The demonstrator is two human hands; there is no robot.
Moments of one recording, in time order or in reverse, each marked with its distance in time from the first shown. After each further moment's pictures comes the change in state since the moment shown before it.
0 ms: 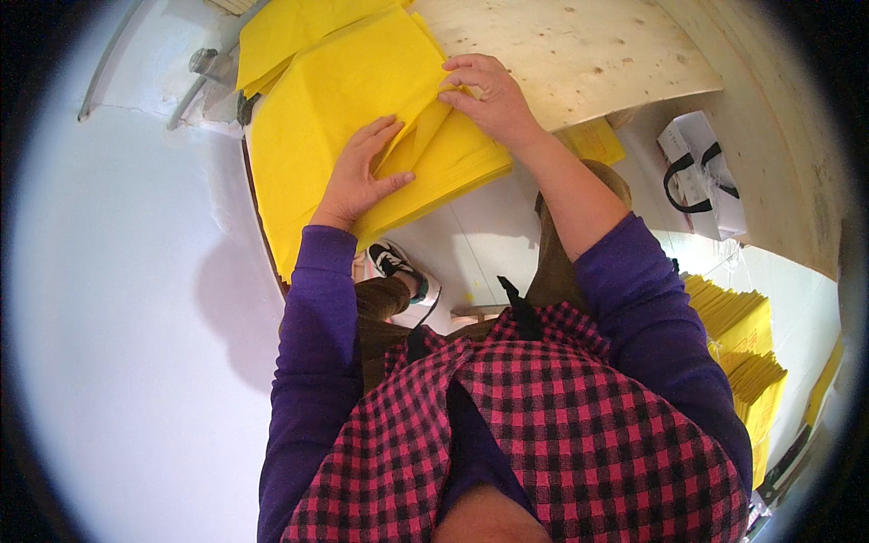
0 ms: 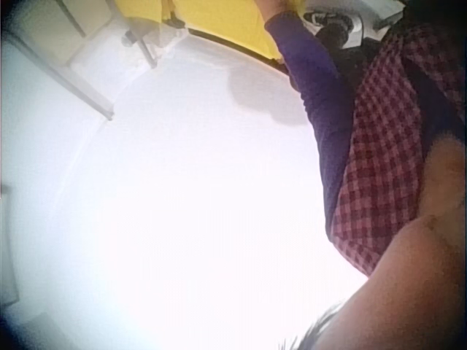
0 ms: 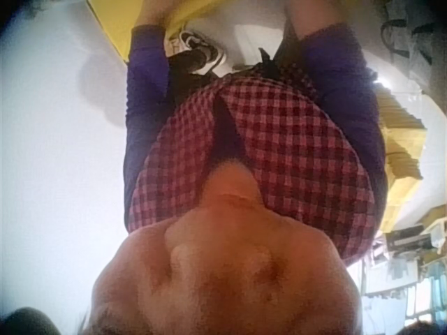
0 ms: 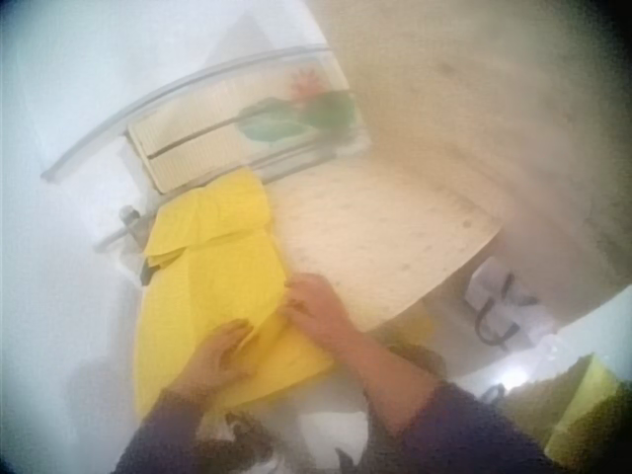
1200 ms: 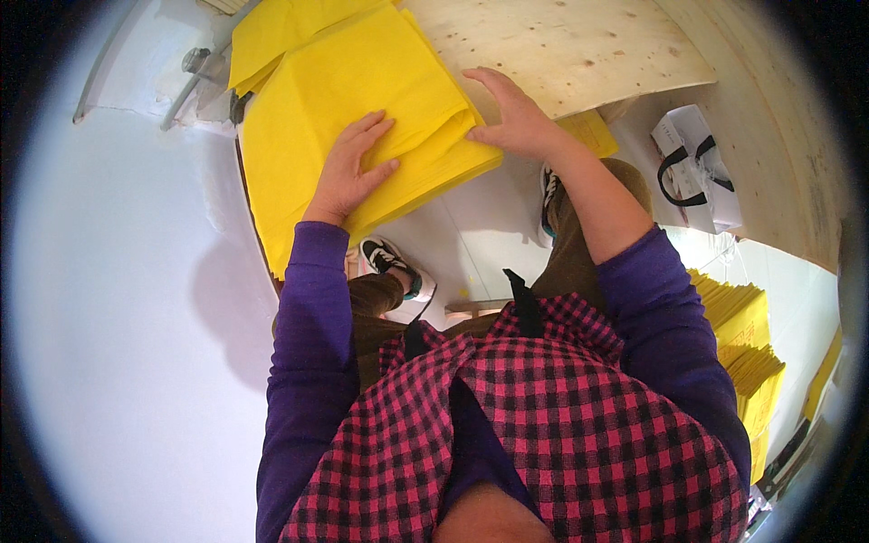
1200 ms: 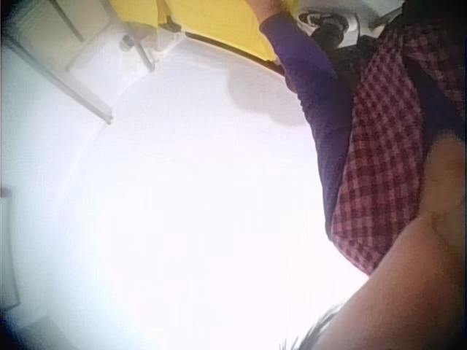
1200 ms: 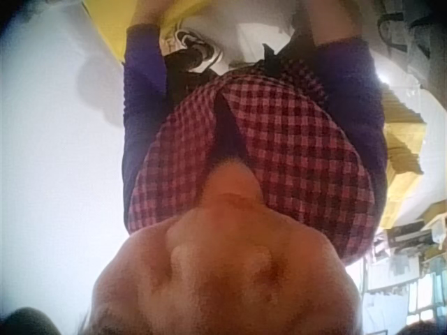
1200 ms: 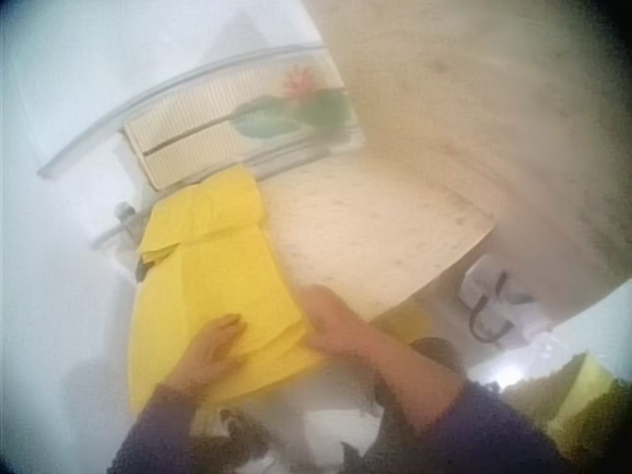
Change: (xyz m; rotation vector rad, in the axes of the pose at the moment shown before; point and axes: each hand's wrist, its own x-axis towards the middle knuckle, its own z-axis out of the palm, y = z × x) left_hand -0.002 -0.004 0.002 0.085 0.024 0.047; right_hand -0.027 -0.008 -0.047 -0.109 -0.405 0.265
